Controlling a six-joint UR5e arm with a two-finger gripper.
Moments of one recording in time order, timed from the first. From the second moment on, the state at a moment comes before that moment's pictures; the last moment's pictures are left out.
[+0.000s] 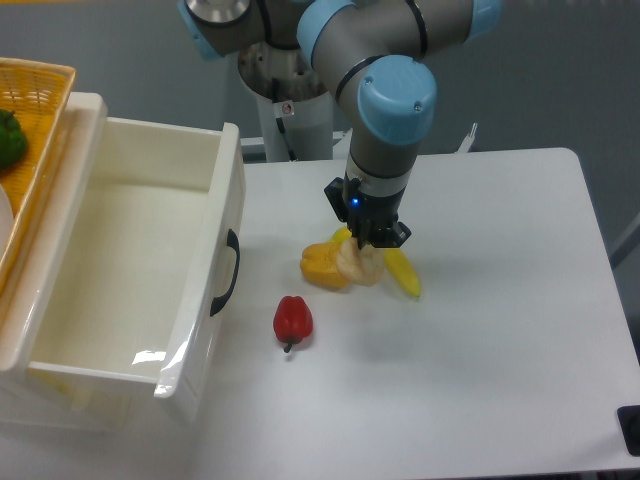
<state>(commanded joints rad) 2.52 -1.78 -1.57 -1.40 1.49 1.19</state>
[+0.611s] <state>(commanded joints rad) 2.51 -1.78 -1.56 -1.39 1.48 1.13</state>
